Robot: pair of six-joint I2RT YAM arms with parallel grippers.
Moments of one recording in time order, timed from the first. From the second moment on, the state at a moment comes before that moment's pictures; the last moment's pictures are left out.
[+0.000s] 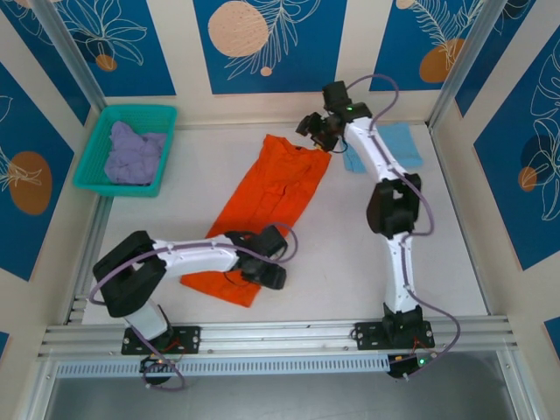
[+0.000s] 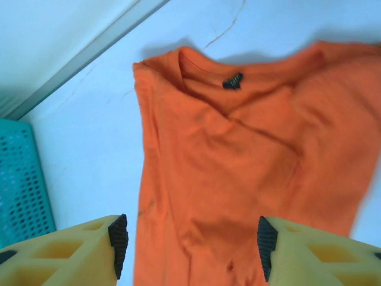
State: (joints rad) left arm -1.04 1.66 0.94 -0.58 0.13 -0.66; right arm 0.28 2.22 2.21 -0.93 -0.24 0.76
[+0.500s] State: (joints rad) left arm -1.26 1.77 1.29 -0.71 0.18 -0.65; right arm 0.24 2.08 1.51 -0.82 -0.23 0.73
